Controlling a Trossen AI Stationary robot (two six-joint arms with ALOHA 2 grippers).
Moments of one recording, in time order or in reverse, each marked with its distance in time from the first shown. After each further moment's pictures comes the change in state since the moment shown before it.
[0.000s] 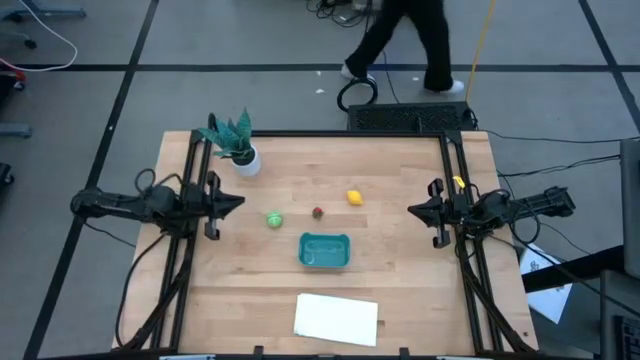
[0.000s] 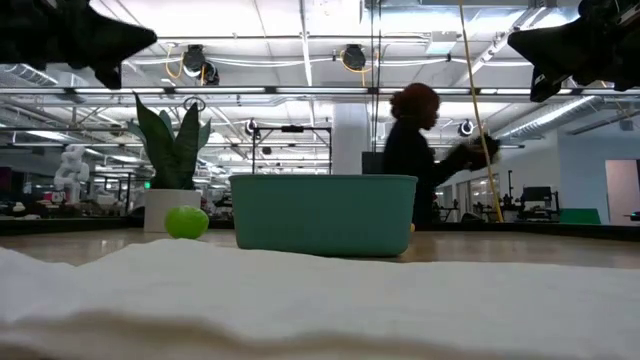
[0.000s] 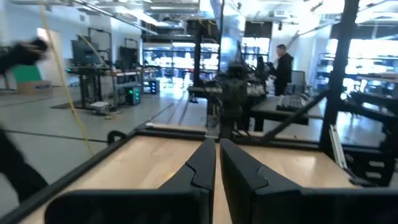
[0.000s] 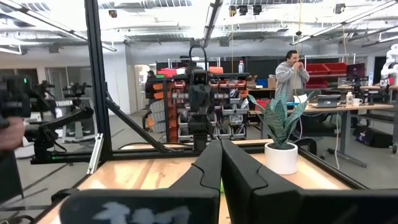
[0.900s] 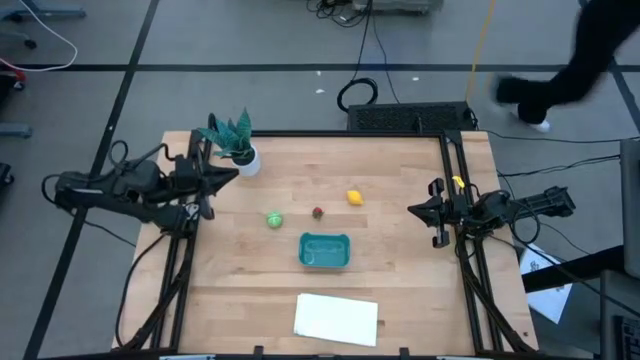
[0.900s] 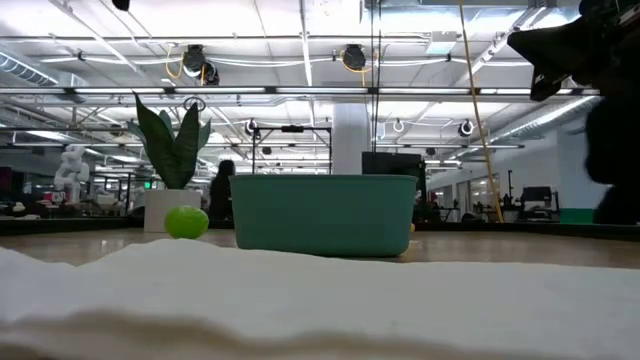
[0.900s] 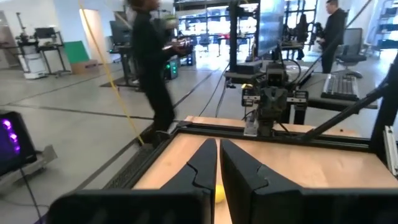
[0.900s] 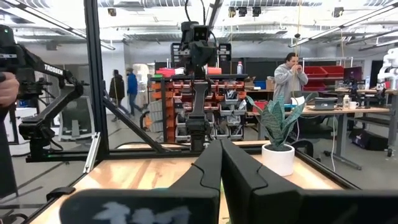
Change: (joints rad) left arm 0.021 0.417 0.613 -0.370 -0.148 0.032; right arm 0.000 0.000 0.000 0.002 0.005 -0.015
